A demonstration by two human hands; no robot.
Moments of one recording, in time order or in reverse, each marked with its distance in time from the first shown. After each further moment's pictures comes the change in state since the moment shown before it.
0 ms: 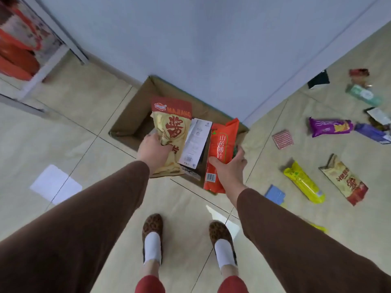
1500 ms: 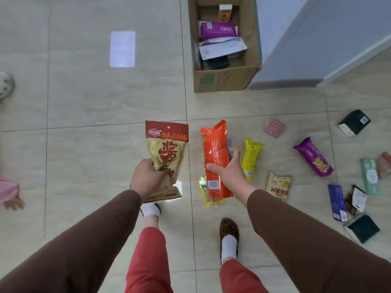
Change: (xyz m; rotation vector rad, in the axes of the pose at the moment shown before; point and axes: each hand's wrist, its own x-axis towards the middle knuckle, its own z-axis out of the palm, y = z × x) left_hand -0.508 0.150 0.462 -0.703 0.445 -0.723; right_hand 0.016 0.188 -0.445 -0.770 -0.904 -0.306
